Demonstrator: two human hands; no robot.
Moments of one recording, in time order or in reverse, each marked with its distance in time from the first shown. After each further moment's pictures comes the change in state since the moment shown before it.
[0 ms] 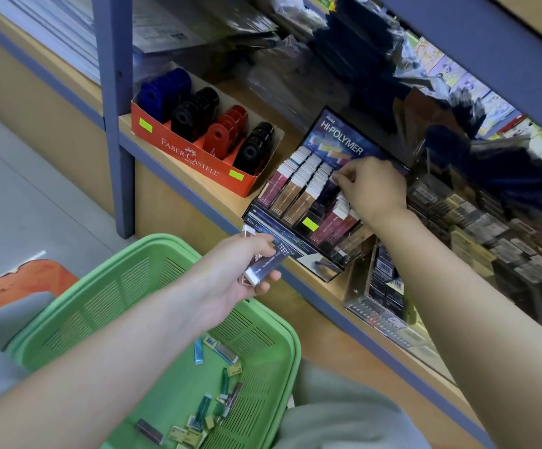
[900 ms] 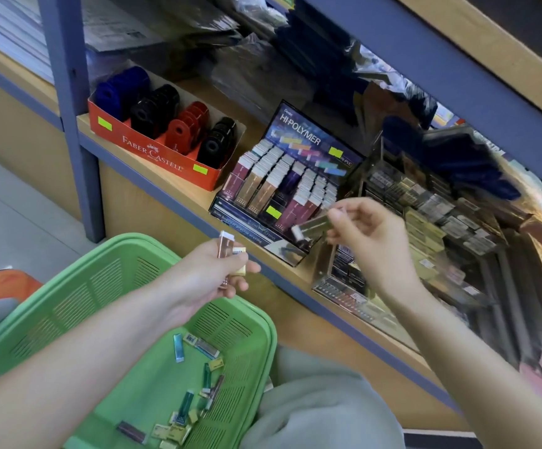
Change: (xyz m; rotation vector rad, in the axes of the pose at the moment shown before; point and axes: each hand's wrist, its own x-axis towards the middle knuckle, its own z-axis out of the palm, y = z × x) left_hand -0.004 -0.018 0.002 0.318 -0.079 0.054; right_hand -0.127 -0.001 -0.058 0.990 -0.020 0.237
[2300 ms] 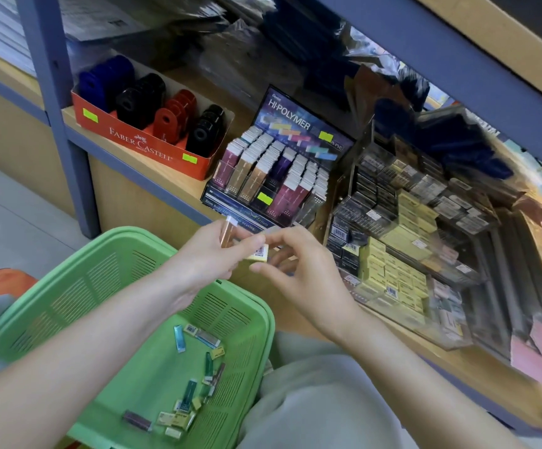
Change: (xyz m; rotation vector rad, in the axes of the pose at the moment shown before) left_hand 0.004 -0.002 0.008 0.278 0.039 0.188; right_hand -0.040 0.024 0.052 -0.189 -0.260 -0.155
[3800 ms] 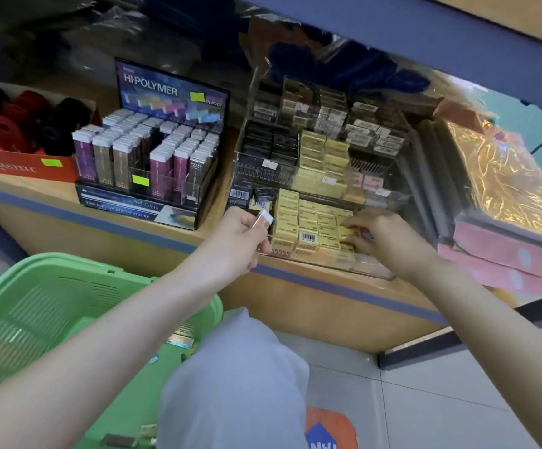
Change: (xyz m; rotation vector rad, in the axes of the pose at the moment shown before) left_hand -0.002 0.031 0.157 0.263 -0.150 0.130; right_hand -0.090 0.166 -0.176 -0.686 0.047 0.203
